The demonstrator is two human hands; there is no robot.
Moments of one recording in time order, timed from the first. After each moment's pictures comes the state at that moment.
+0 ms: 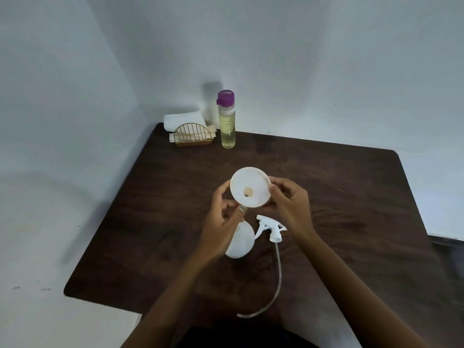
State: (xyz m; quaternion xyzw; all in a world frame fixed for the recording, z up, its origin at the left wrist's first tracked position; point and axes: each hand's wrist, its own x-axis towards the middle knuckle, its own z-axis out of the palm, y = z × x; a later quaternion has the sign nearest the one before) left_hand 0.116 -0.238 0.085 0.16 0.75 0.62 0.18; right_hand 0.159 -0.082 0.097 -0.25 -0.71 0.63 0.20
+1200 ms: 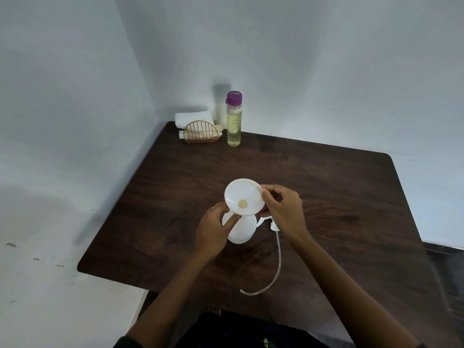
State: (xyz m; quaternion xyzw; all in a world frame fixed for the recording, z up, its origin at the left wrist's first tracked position) left_hand 0.142 -0.275 0.053 0.12 0.86 0.48 0.13; right_hand 0.193 -0.122 0.107 -0.22 -0.77 0.57 0.18
